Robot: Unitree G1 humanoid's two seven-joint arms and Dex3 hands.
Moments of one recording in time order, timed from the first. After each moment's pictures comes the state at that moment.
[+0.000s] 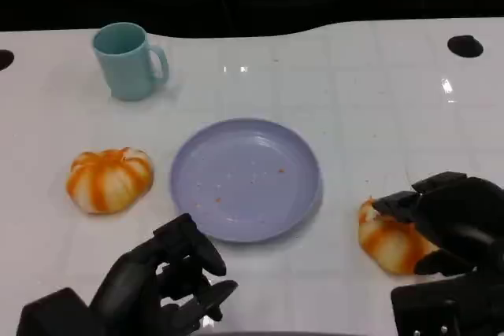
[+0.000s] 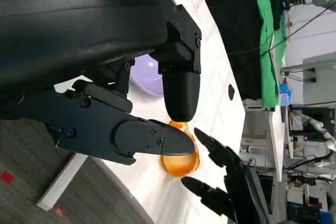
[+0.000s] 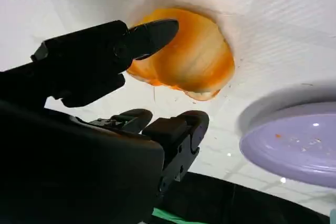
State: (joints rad) left arm 0.29 0.08 -0.11 -0.27 -0.13 -0.04 -0.30; right arm -0.17 -0.49 0.32 0.00 -0.95 -0.04 0.26
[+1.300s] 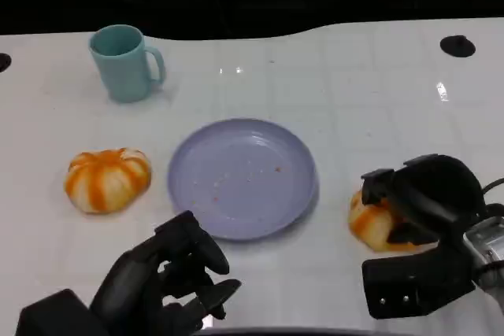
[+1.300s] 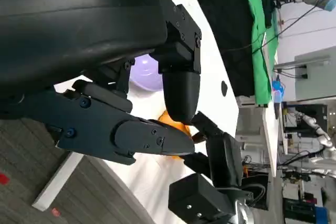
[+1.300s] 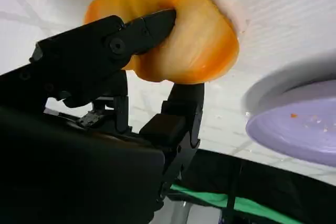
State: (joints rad) left arm 0.31 0.07 -0.12 -0.32 -0.13 -0.02 -0.29; right arm -0.44 -0.40 0.51 0.50 -0.96 -0.09 -0.21
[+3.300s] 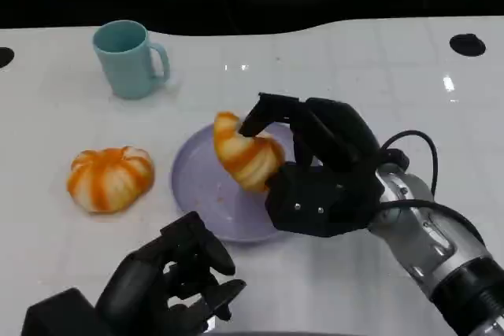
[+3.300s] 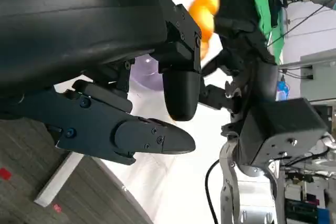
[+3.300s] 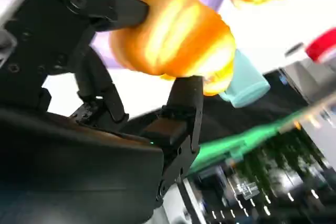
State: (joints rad) left arm 0.31 0.07 -0.14 -0.34 -0.11 0.00 -0.29; right arm -0.62 -0.05 0.40 0.56 -0.57 -0.15 -0.06
